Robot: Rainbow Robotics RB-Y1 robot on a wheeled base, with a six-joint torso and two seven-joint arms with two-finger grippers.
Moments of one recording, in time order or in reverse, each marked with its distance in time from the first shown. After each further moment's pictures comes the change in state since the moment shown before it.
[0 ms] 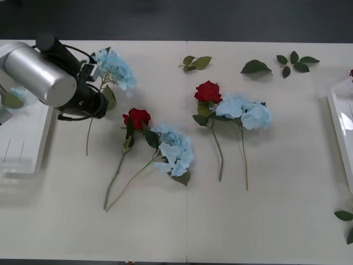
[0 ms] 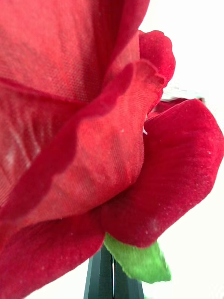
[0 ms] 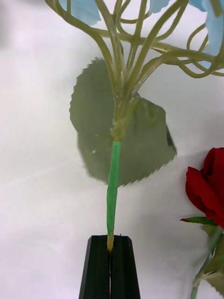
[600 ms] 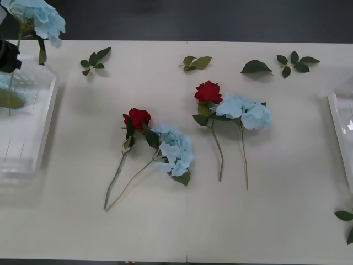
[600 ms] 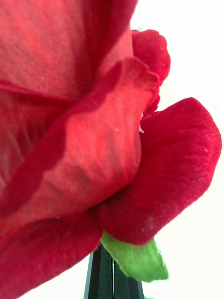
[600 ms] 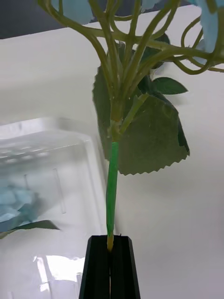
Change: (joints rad) right arm 0.000 0.161 0.019 0.422 0.222 -0.315 0.022; left arm 0.049 0.122 0.618 0.209 0.171 0.153 -0.647
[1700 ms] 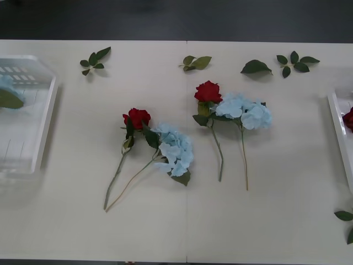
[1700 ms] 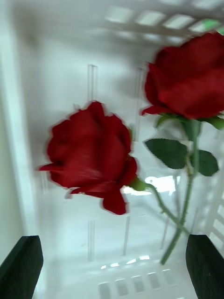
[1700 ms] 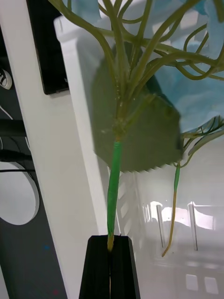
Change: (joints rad) right arm -0.080 0.026 -0.108 -0.022 -0.168 0.299 0.127; left arm 0.000 0.132 -0.012 0.422 -0.244 -0.157 -0.325
